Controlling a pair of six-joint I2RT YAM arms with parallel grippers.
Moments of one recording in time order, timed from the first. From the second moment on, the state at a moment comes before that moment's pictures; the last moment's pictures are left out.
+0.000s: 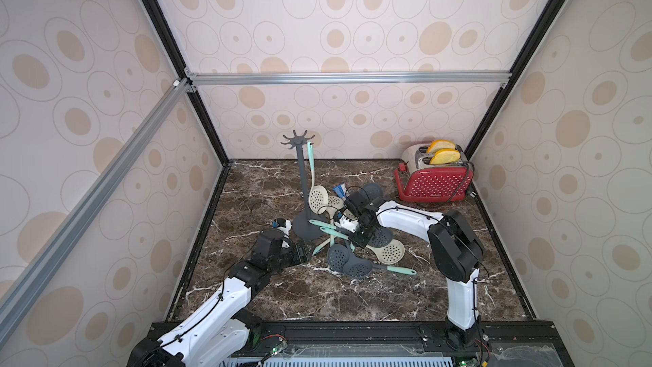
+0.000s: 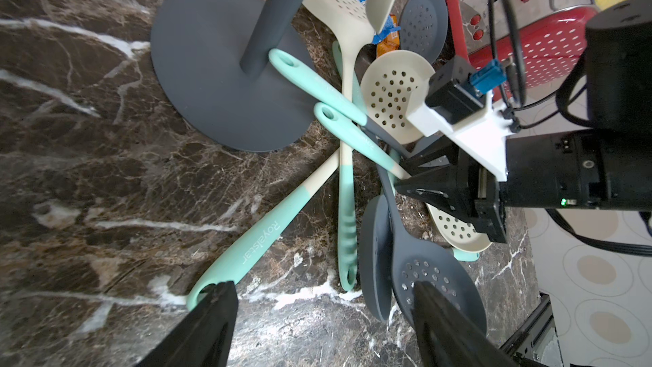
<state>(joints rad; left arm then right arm) -0.44 0.88 0.43 -0.23 0.21 -0.68 0.80 2.00 1.42 -0.78 -0.07 -0.31</state>
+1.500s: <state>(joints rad) -0.35 0.90 0.86 -0.24 0.18 -0.28 0.78 1.13 1.12 -0.57 -0.13 -0.04</state>
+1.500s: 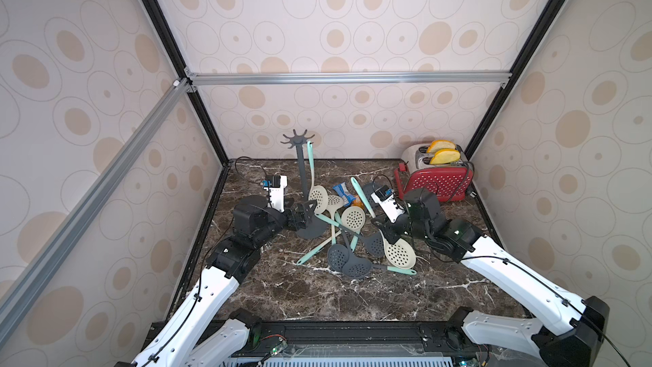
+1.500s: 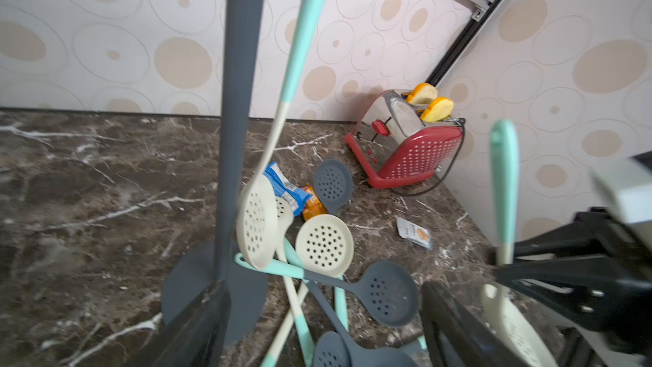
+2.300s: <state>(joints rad) -0.13 1.35 0.91 0.31 0.60 0.03 0.78 1.11 1.27 -0.65 -0.34 -0.07</state>
